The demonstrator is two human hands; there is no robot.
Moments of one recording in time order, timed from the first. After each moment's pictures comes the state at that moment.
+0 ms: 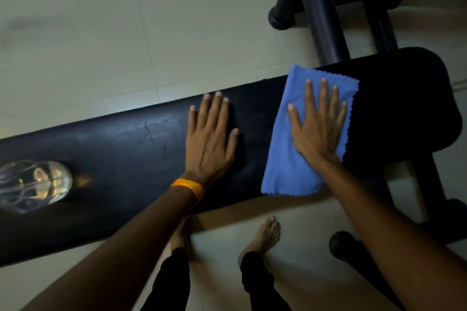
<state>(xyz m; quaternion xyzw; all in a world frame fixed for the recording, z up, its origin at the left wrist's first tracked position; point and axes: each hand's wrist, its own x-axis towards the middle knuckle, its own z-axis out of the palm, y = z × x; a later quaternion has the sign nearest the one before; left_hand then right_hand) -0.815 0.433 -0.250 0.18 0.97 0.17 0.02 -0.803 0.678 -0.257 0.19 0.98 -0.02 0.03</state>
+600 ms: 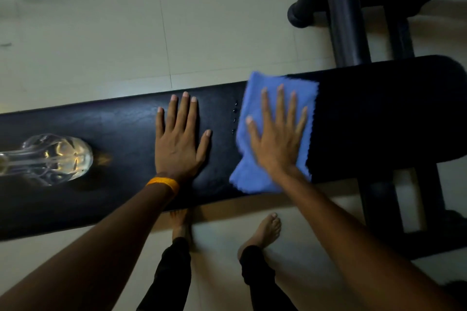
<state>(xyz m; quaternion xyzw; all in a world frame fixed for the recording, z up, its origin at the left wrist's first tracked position) -0.800 0.334 -0.267 0.10 0.99 0.12 0.02 -0.791 0.549 -0.256 0.09 1.00 -0.02 0.03</state>
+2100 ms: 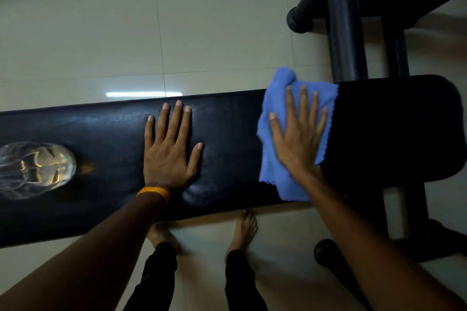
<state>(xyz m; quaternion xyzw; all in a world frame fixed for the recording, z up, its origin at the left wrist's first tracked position) -0.802 0.335 -0.271 0.10 0.99 0.09 0.02 -0.824 0.610 -0.256 0.11 0.99 -0.02 0.04</state>
